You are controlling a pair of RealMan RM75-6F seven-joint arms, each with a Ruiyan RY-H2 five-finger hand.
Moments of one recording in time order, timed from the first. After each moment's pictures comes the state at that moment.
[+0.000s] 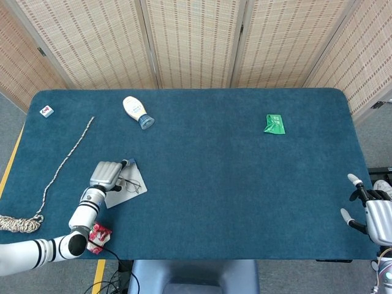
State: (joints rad) left arm -0.88 -1.43 -0.07 -1.50 0.63 0.92 0.57; right arm 0.03 -1.14 0.08 -1.50 -1.50 1.53 0.04
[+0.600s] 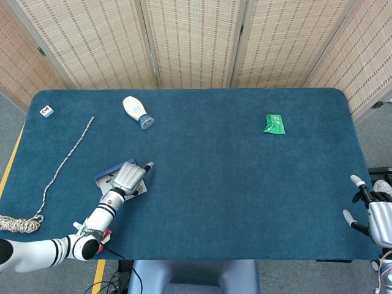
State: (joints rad) left arm -0.92 -1.56 -0.03 -1.37 0.84 0.90 0.67; right arm 0.02 -1.14 0.08 -1.50 -1.49 1.54 0.04
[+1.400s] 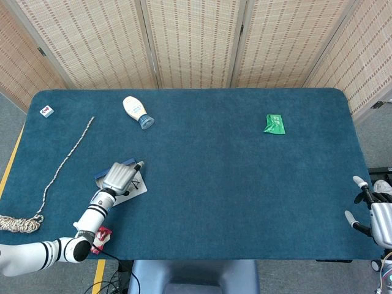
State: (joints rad) left arm -0.88 -1.49 -0.03 -1.43 0.81 0.91 0.67; right arm 0.02 -1.14 0.08 -1.48 -1.49 1.54 0.07
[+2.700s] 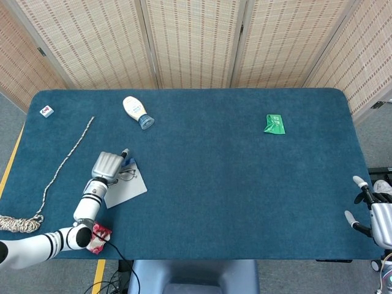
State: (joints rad) left arm -0.89 -1.52 -0.07 -1.29 0.71 0.90 0.73; right arm 0.01 -1.13 0.08 -1.50 -1.50 1.55 0.05
